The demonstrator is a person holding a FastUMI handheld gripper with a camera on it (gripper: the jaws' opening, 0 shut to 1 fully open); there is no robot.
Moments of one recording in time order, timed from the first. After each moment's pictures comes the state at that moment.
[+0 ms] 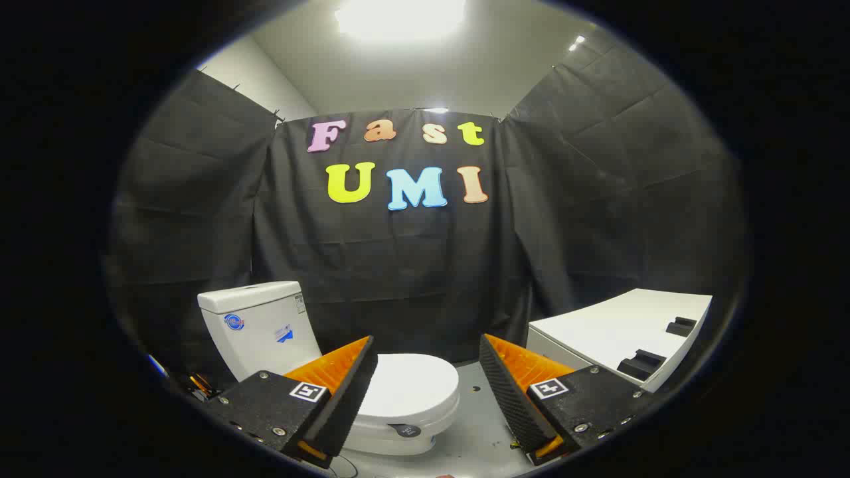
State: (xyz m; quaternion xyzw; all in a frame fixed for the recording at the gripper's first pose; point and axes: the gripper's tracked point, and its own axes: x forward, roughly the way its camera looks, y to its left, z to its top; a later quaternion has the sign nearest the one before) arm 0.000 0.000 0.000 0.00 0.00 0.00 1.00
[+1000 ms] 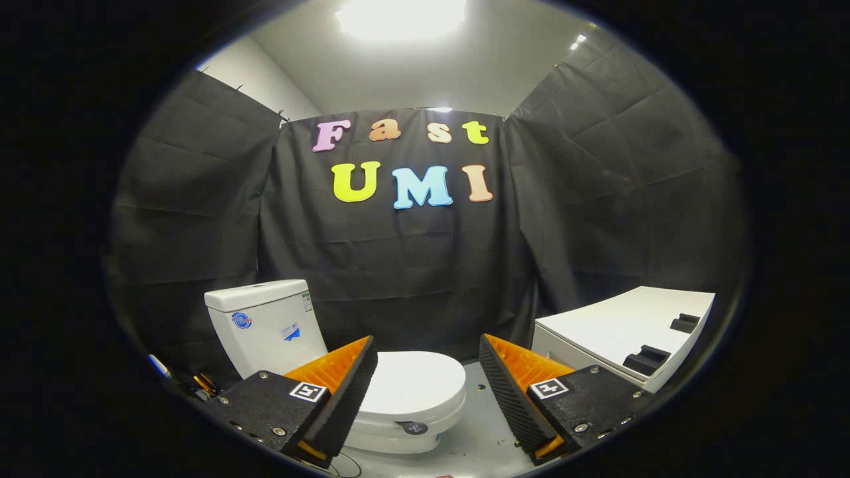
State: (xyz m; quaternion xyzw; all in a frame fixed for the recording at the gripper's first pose) arm -0.008 0.010 -0.002 0.00 0.00 0.01 1.00
